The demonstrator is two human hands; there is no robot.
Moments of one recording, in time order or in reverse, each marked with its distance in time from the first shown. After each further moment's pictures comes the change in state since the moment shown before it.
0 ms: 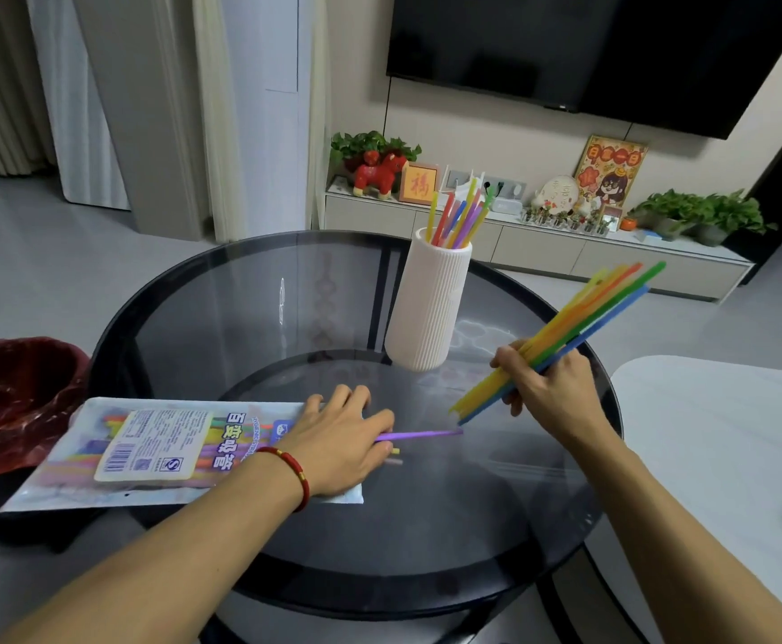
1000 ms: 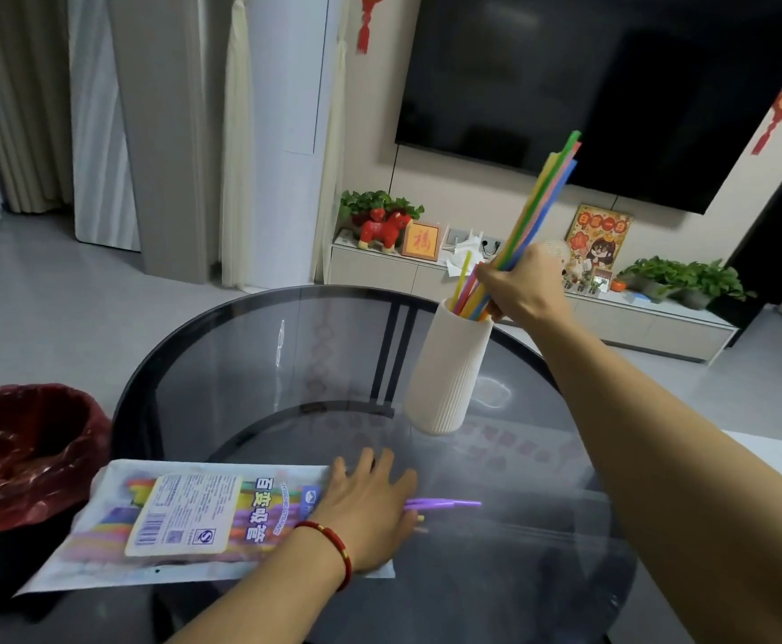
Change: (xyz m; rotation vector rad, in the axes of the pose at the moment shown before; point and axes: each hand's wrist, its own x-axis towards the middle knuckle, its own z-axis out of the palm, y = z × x) left_hand 0.002 0.004 0.001 0.025 -0.023 -0.037; right_hand 0.155 -0.129 0.017 -0.128 0.176 0.030
